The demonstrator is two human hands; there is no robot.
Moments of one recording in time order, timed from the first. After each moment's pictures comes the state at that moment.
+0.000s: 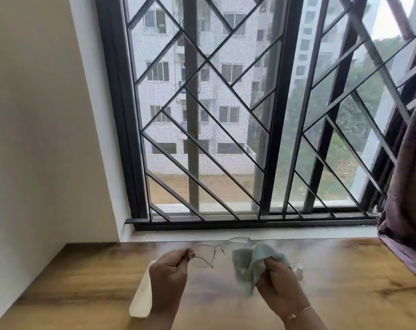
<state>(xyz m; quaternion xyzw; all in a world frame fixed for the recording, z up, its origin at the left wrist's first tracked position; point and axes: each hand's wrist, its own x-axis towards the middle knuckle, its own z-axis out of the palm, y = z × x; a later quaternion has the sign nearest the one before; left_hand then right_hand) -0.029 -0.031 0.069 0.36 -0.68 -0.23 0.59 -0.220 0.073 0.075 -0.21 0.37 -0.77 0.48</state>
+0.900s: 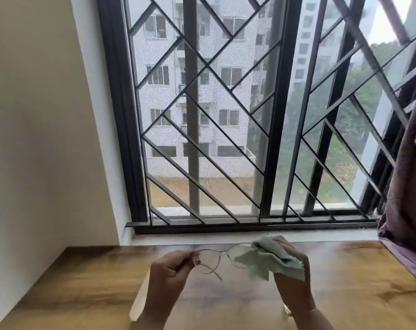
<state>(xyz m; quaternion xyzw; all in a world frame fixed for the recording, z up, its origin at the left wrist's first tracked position) -0.016 -0.031 0.082 0.26 -0.73 -0.30 0.56 -0.229 0.086 0.107 -0.51 0.44 -0.73 0.09</state>
